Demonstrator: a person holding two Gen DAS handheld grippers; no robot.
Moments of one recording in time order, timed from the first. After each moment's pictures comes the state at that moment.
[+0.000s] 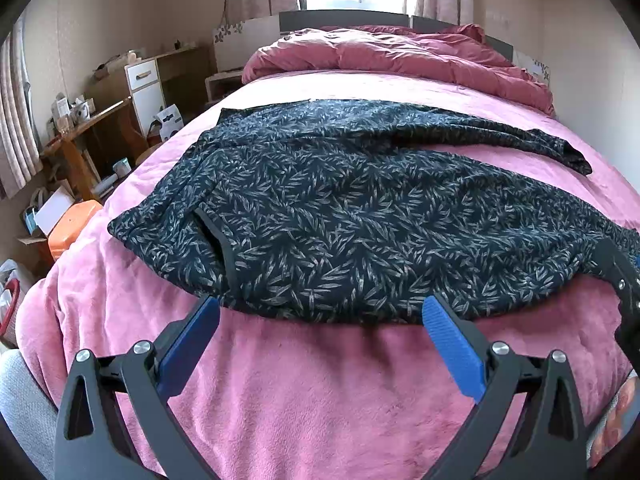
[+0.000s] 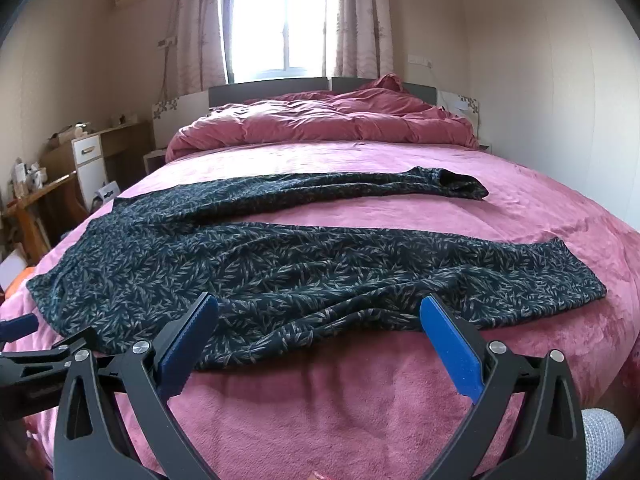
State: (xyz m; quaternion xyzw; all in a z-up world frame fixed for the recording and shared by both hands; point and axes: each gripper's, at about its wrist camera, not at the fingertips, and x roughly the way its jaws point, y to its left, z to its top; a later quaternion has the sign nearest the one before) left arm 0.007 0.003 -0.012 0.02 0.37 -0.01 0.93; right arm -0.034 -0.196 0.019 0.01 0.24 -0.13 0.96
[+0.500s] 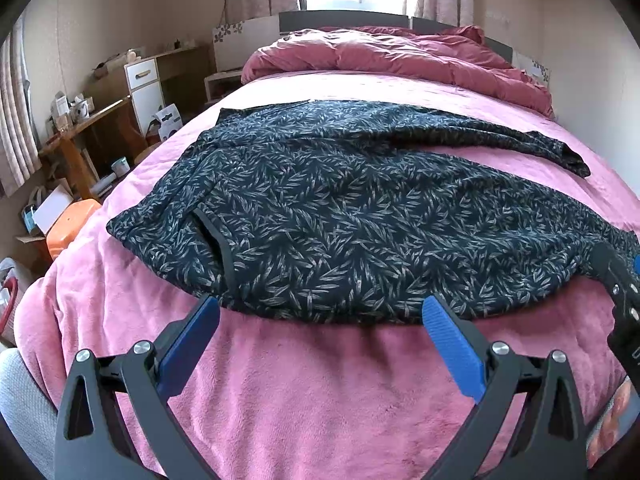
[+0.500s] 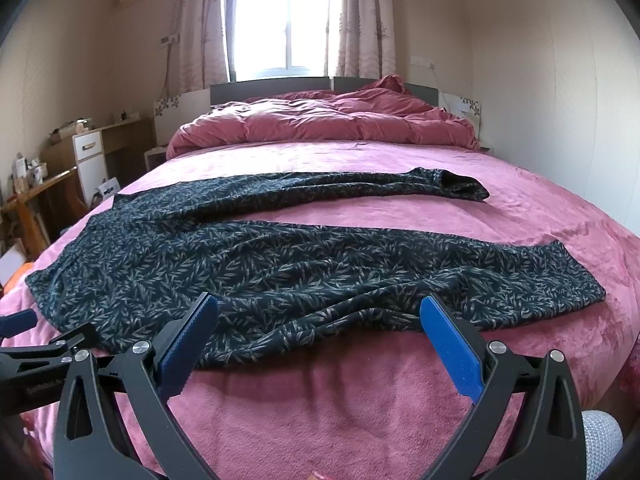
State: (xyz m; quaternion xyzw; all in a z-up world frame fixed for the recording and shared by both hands) left arm 0.004 0.002 -0.010 0.02 0.37 -0.01 0.93; right arm -0.032 -0.194 0.018 0.01 0.24 -0.13 0.96
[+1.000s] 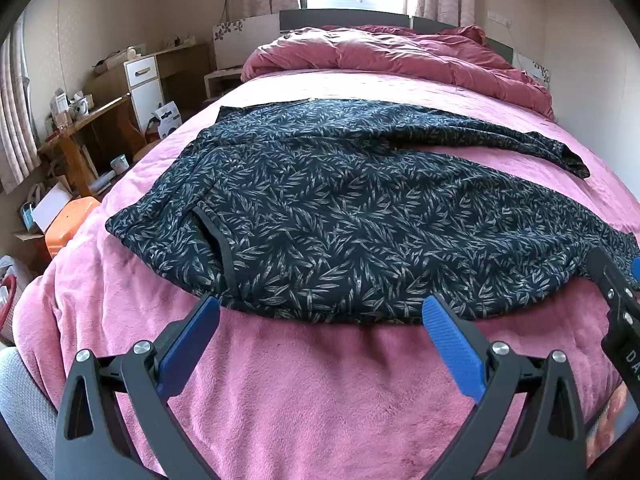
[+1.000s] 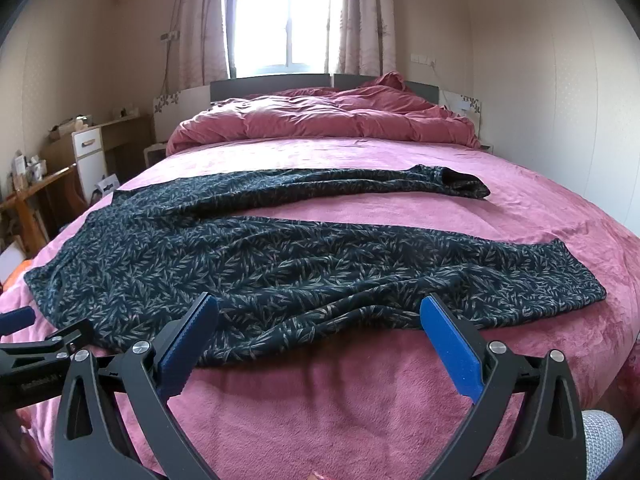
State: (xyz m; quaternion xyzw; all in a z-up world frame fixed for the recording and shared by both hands) left arm 0.005 0.003 -0.009 0.02 0.37 -0.02 0.93; right arm -0.031 -0.193 0.016 0.01 0.24 -0.13 0.96
